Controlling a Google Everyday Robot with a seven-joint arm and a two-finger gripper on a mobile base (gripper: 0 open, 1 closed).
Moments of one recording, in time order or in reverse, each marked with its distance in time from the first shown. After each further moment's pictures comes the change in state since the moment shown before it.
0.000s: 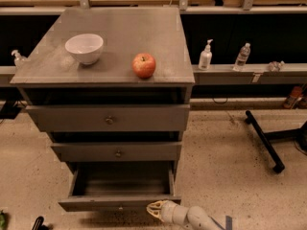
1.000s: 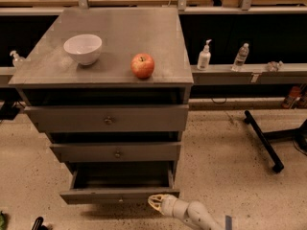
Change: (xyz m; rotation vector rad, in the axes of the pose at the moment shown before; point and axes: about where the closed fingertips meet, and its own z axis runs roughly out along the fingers) arm 0.004 -0.025 0.006 0.048 -0.006 -0.009
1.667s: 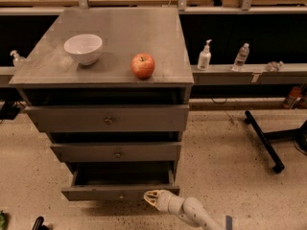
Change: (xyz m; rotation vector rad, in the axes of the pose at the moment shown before) arm -0.022 -0.016 0.021 0.018 -0.024 -0.035
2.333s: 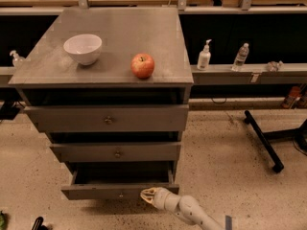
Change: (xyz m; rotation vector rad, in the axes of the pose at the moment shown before) arm -0.008 -0.013 0.011 0.031 0.009 -0.018
